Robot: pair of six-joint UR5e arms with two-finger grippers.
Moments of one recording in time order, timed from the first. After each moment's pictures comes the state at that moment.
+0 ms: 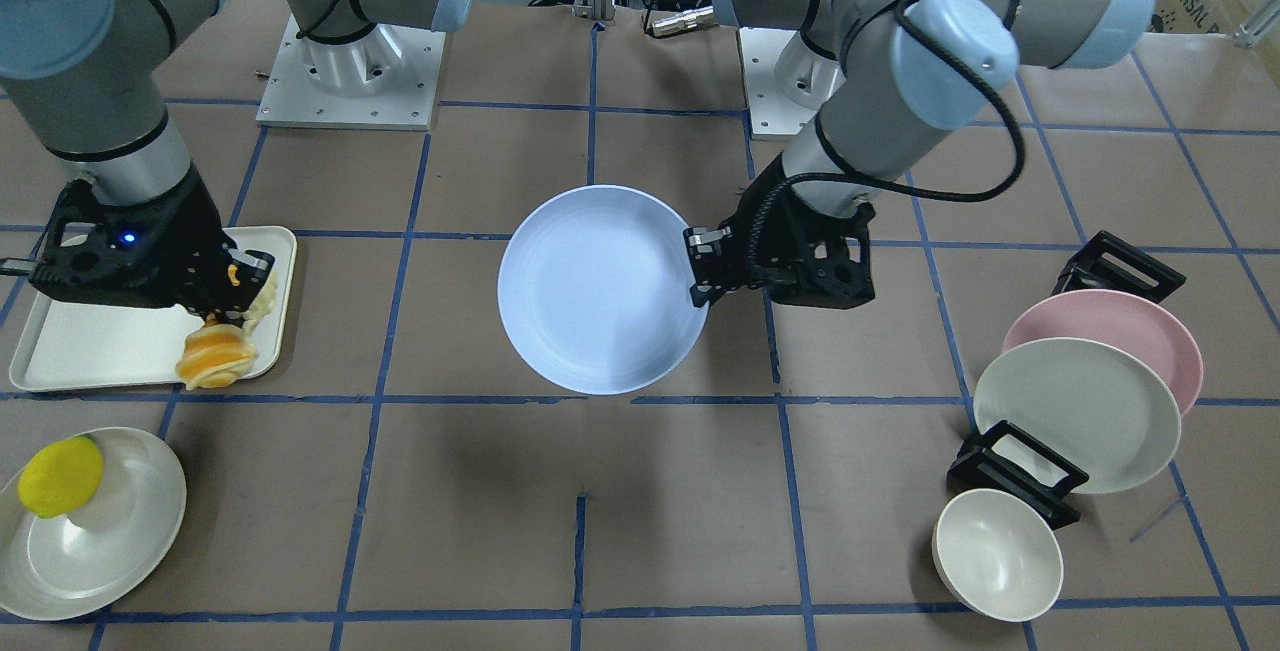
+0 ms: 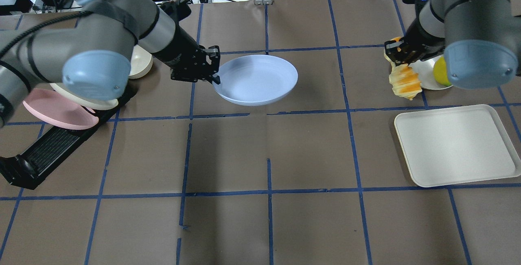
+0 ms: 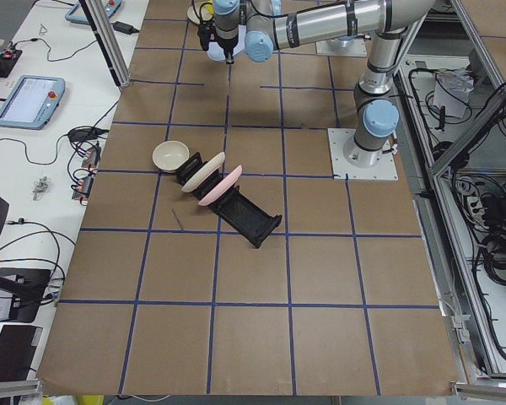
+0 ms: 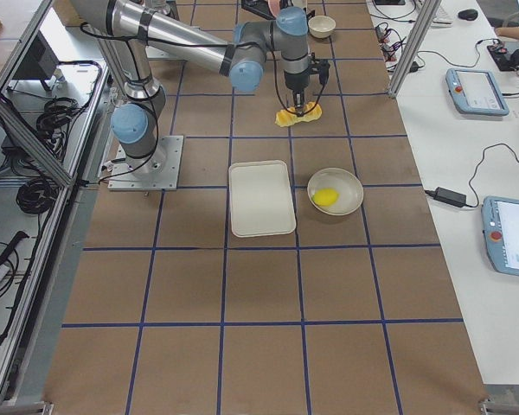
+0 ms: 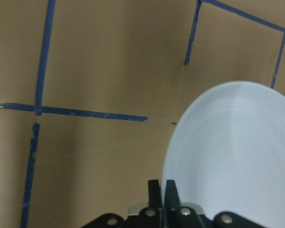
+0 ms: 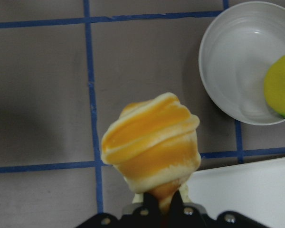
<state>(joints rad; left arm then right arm) -1.65 -1.71 -1.78 -1.12 1.19 -0.25 1.47 -1.47 1.76 -2.02 -1.58 -0.10</state>
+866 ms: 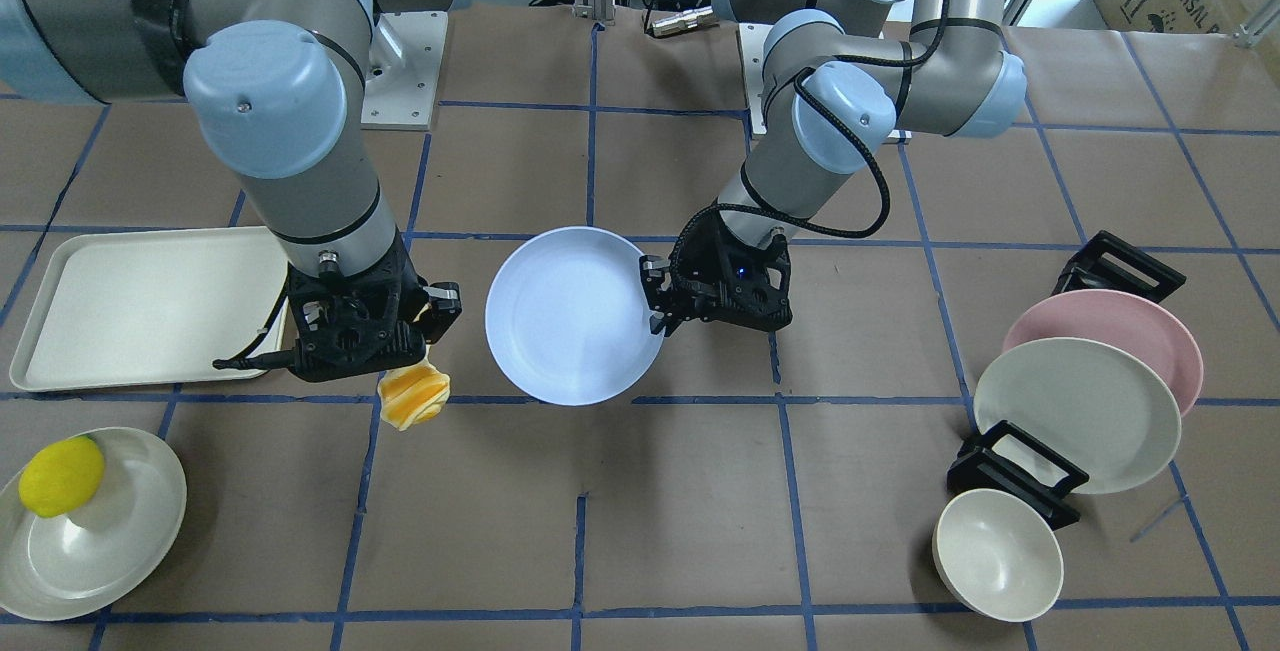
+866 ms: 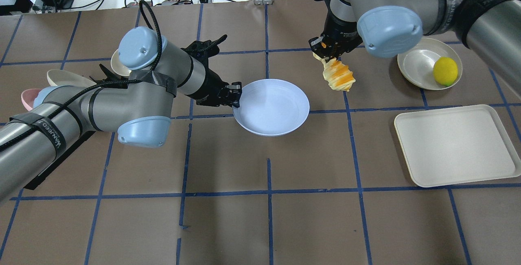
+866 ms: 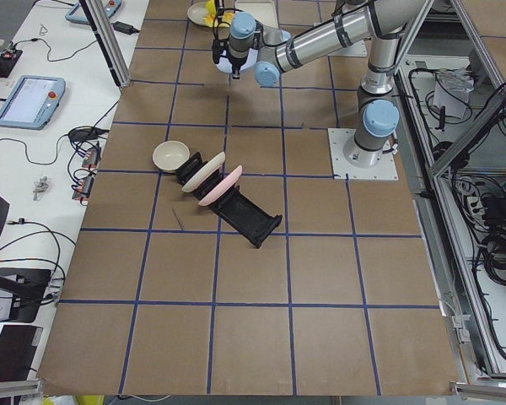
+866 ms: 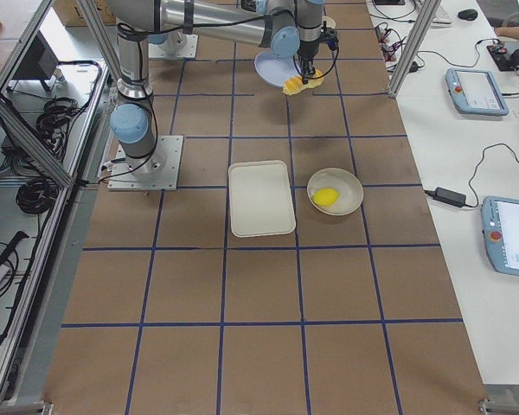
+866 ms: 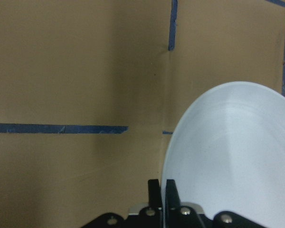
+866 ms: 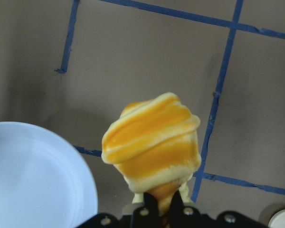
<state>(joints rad) -1.68 -1.77 -1.98 -0.79 1.20 -0.13 1.70 -1.28 1.56 -1.92 -1.55 -0.09</state>
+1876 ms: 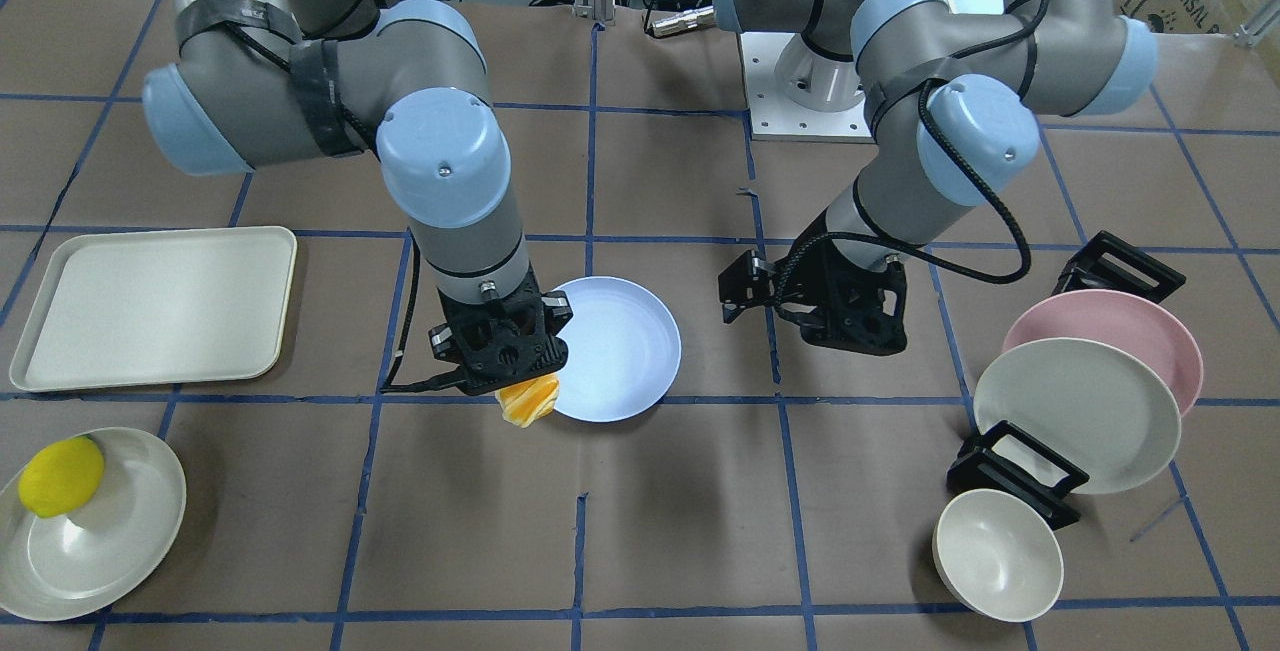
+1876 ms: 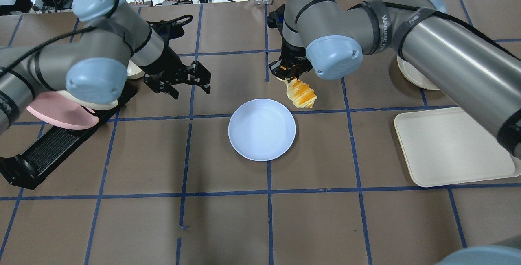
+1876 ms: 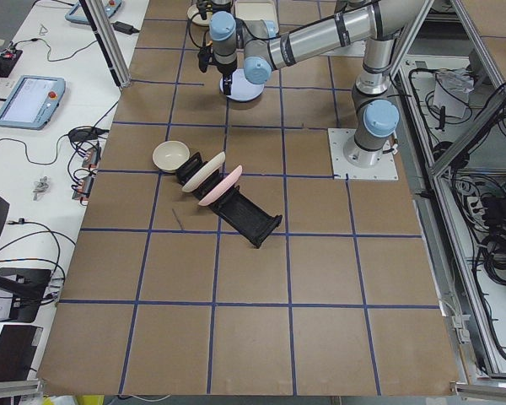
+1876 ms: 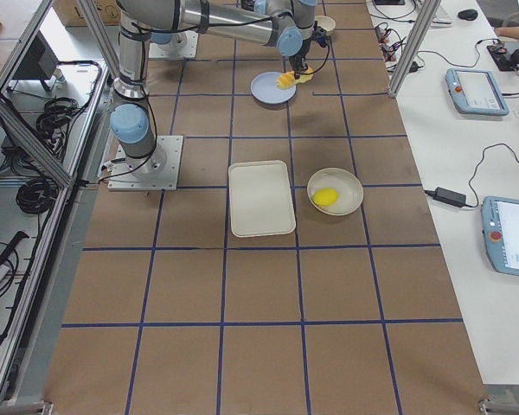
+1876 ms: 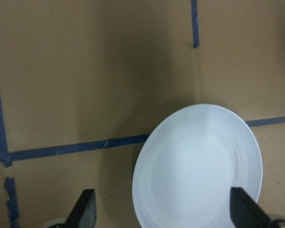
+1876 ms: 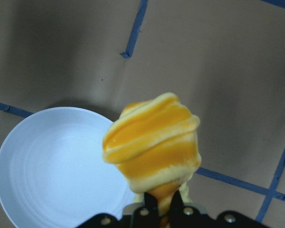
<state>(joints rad) -1.55 -1.76 -1.71 -1.32 1.37 0.06 1.85 -1.18 1.56 -1.99 -1.54 -0.05</state>
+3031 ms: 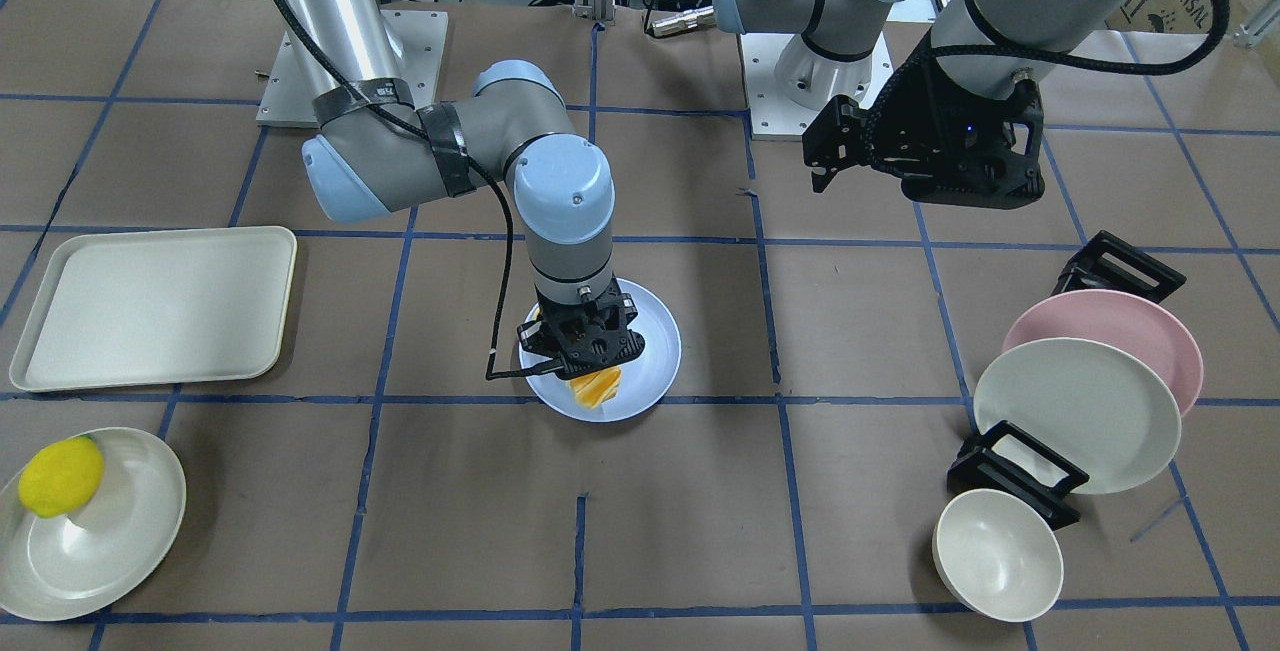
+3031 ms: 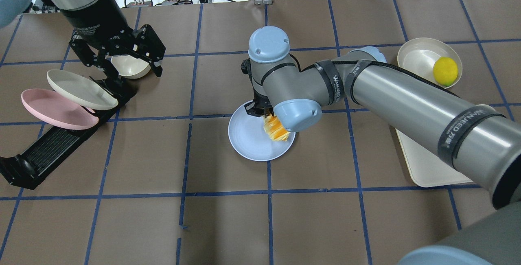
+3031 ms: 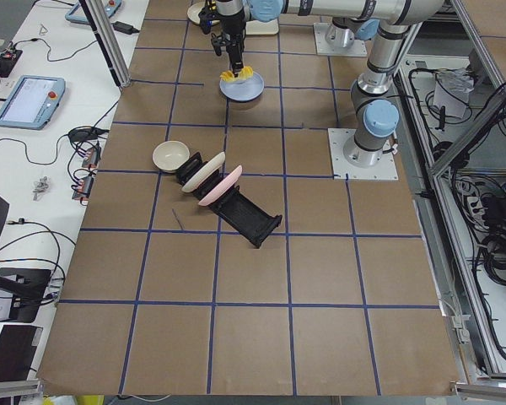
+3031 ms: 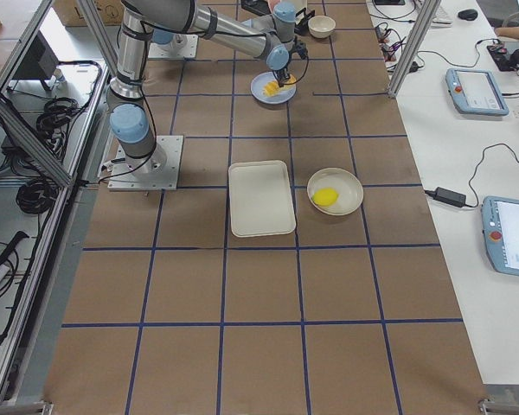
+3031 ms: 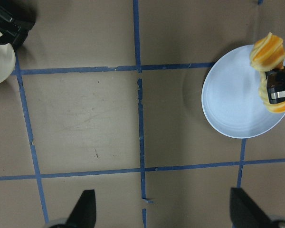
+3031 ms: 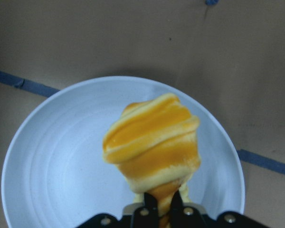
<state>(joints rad) -1.53 -1.65 -1.45 -1.78 1.51 0.06 1.97 -1.12 1.73 -2.21 -1.55 0.07</state>
